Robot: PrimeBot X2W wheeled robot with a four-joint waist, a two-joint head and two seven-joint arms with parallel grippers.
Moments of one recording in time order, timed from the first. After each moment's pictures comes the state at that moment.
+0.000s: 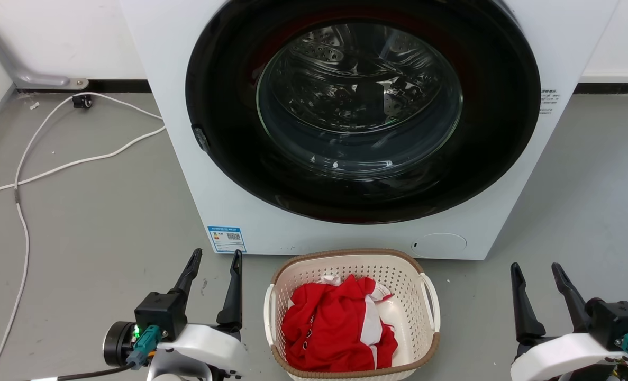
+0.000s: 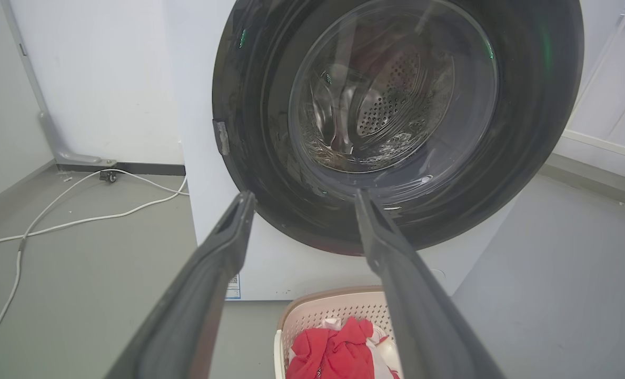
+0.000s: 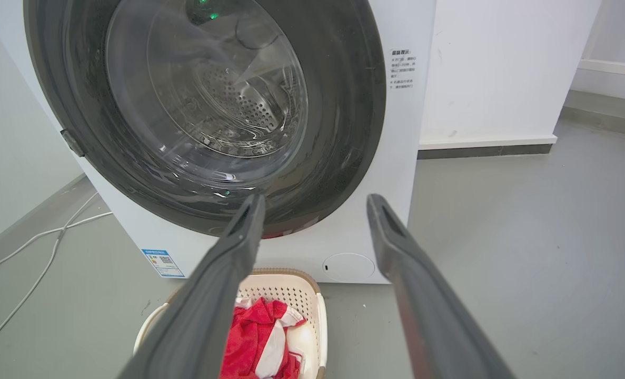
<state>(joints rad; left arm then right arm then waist) -0.07 0.08 -0.16 0.19 -0.22 -0.05 -0.22 0.04 -0.05 -0.06 0.11 0.14 0.13 -0.14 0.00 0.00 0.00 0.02</state>
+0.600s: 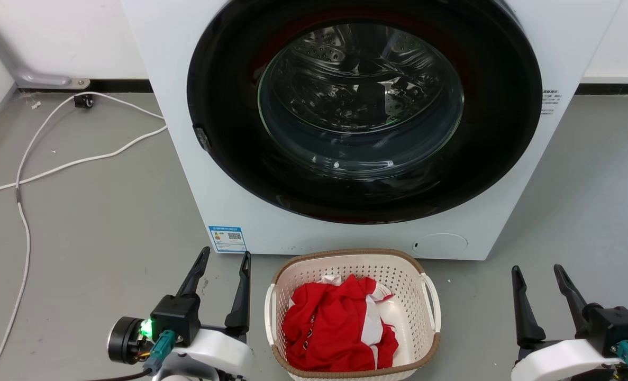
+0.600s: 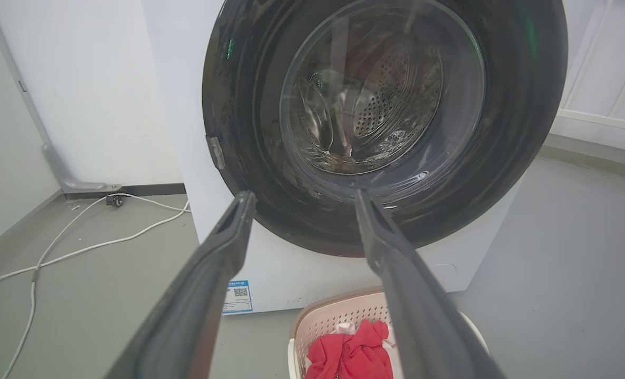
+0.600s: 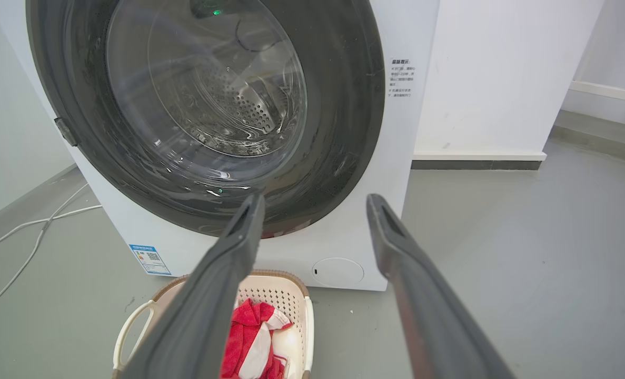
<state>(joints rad) -0.07 0.06 -0.16 0.19 -0.11 -0.05 -0.25 0.04 -0.05 -0.06 0.12 0.08 0.13 -0.19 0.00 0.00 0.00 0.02</state>
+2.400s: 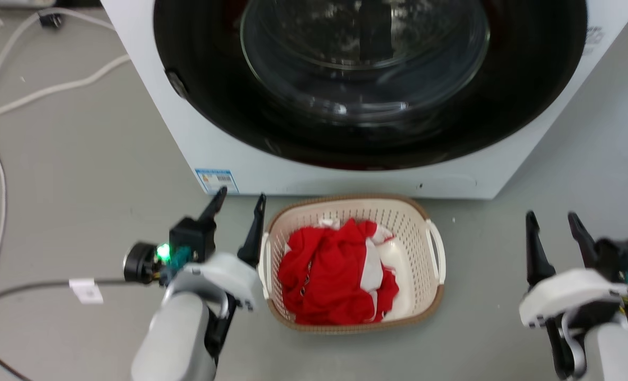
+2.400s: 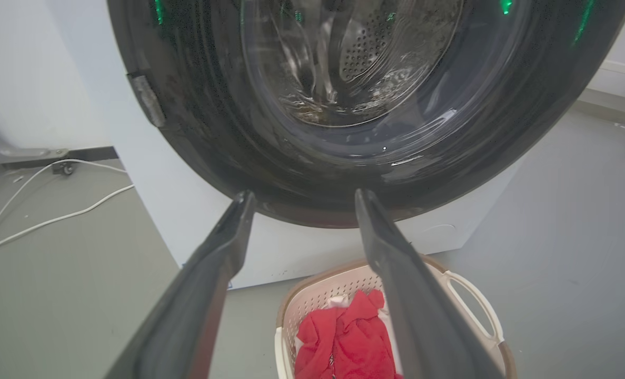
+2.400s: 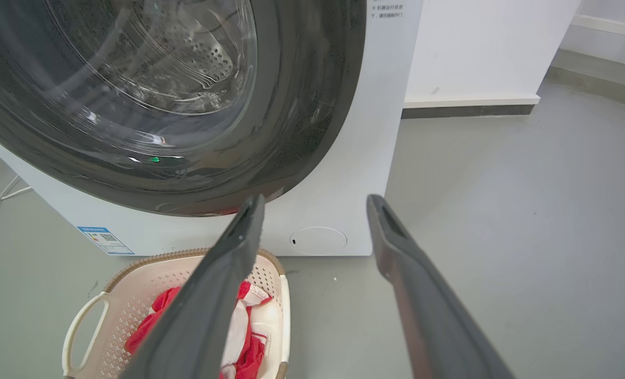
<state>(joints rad) -0.37 0.06 -0.18 0.49 -0.12 -0.12 -0.26 -0.17 -0.05 -0.14 0.28 0.07 0.13 -0.14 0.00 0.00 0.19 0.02</state>
